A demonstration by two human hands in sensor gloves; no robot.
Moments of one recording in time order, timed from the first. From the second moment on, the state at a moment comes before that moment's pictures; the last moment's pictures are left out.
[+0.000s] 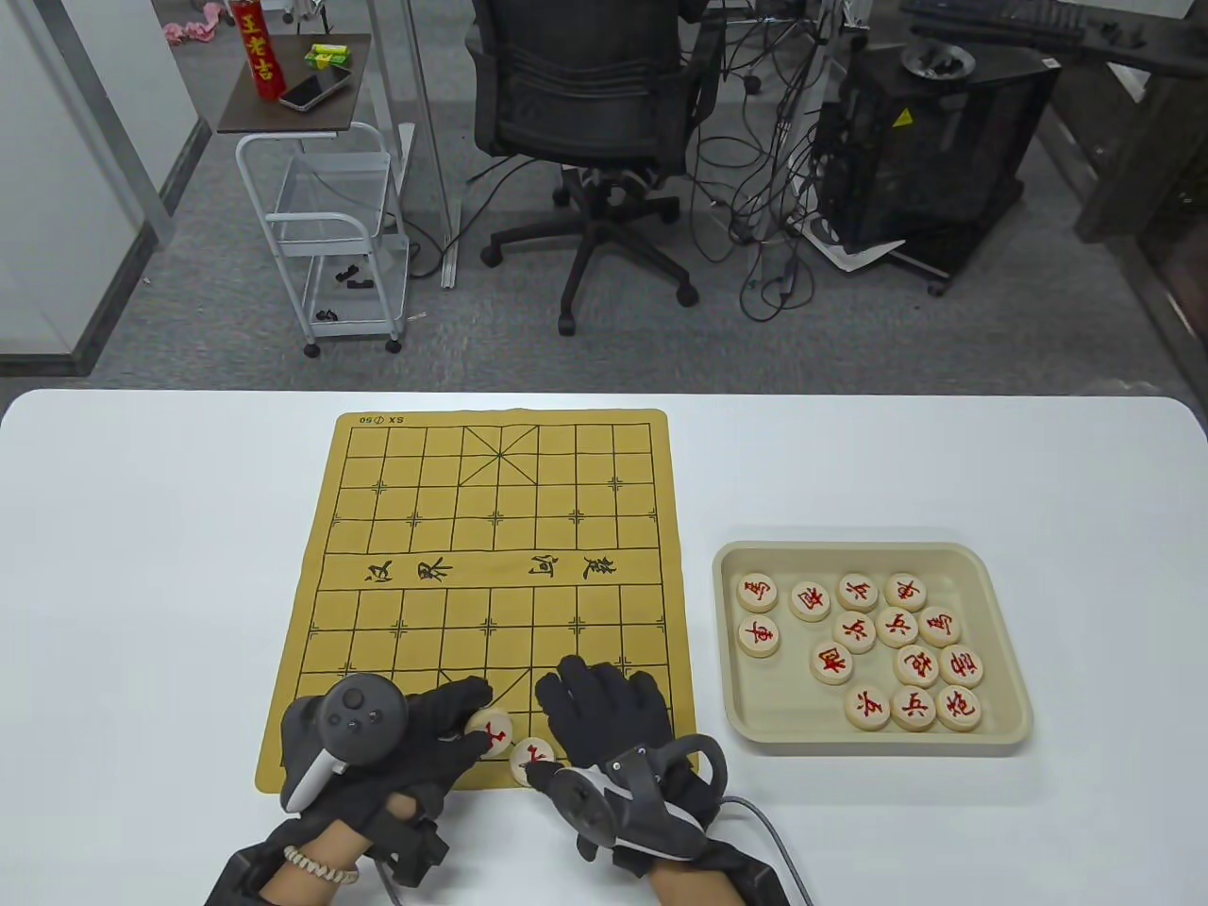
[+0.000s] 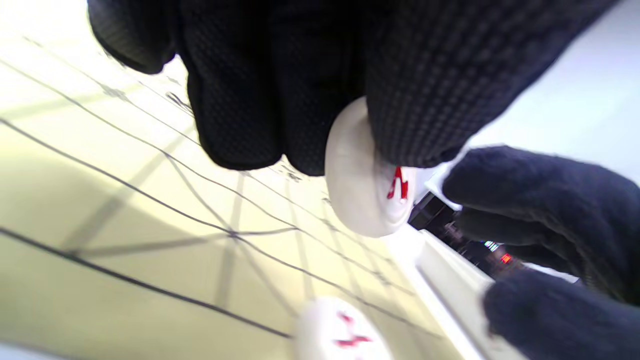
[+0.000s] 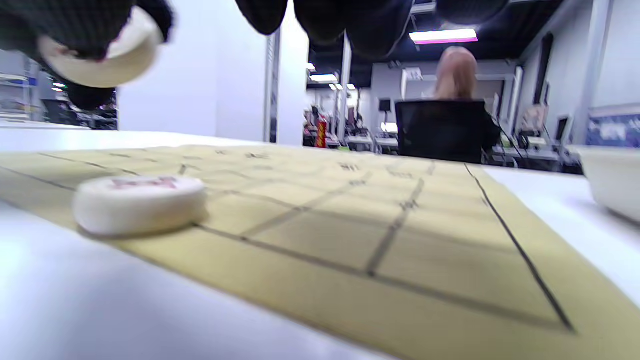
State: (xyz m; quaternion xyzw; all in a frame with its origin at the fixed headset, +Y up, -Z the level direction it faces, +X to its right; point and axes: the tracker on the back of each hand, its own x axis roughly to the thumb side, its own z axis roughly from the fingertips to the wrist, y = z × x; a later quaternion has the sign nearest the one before) left_hand -0.240 -0.741 -0.267 -0.05 -0.11 0.28 0.95; right_hand 0.008 -0.755 -0.237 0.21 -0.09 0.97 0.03
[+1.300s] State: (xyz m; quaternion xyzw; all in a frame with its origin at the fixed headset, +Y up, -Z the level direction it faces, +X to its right) left_hand -0.272 -0.733 -0.269 0.07 -0.02 0.08 0.99; right_hand 0.035 -0.756 -0.254 0.14 -0.04 0.99 0.05
